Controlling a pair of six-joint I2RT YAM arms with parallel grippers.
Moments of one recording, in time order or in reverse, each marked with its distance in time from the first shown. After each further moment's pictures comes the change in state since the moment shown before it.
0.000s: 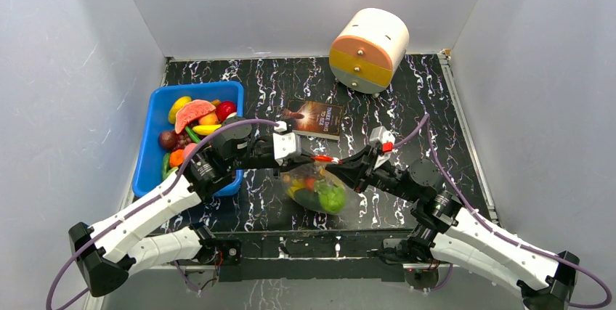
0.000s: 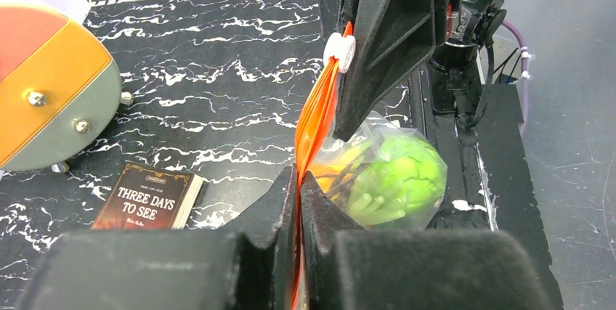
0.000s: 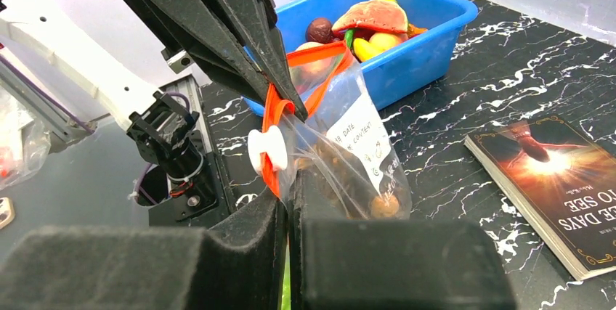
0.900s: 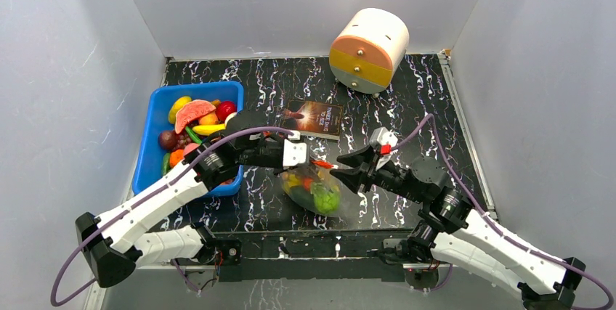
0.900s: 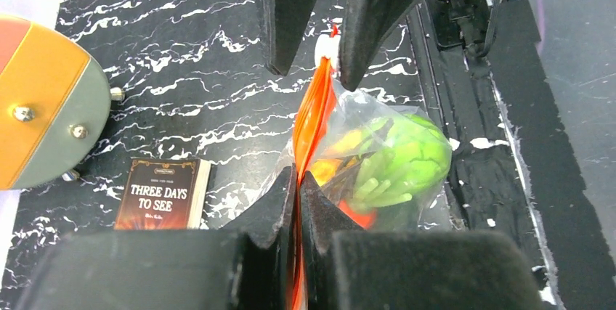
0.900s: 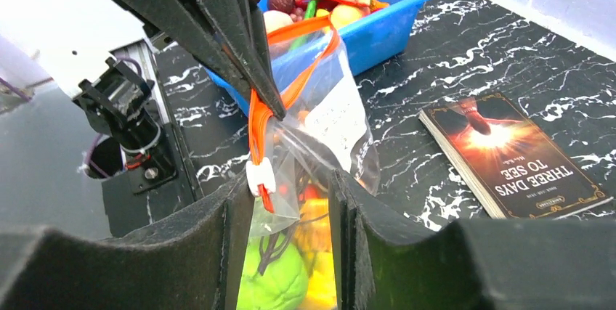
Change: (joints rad) left arm 0.000 0.108 0.113 -0.224 0.045 0.275; right arm 0.000 -0.021 0.090 -0.256 0.051 -0.148
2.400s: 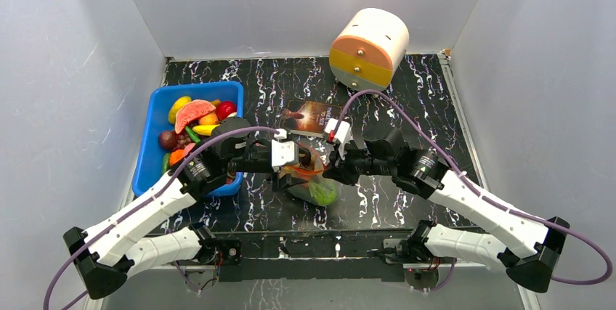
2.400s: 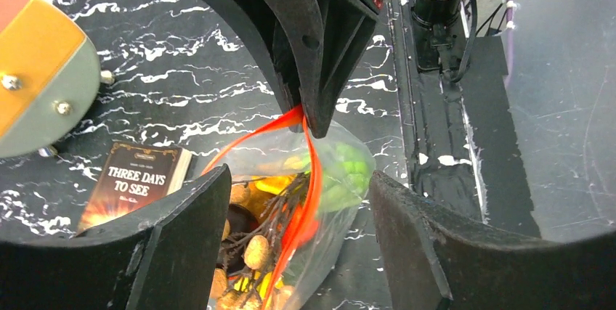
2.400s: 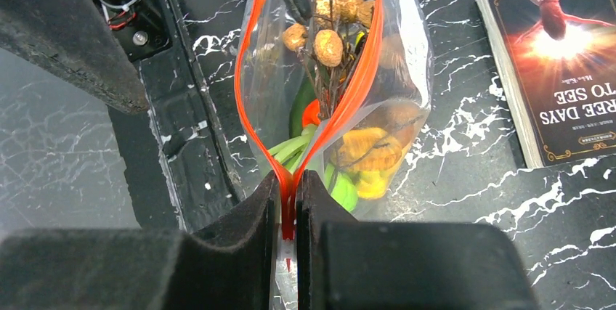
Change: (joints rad) left arm 0.001 -0.132 -0.065 0.021 -0.029 -0.201; right arm 0.002 0.404 0.391 -0.478 -0.106 -0.156
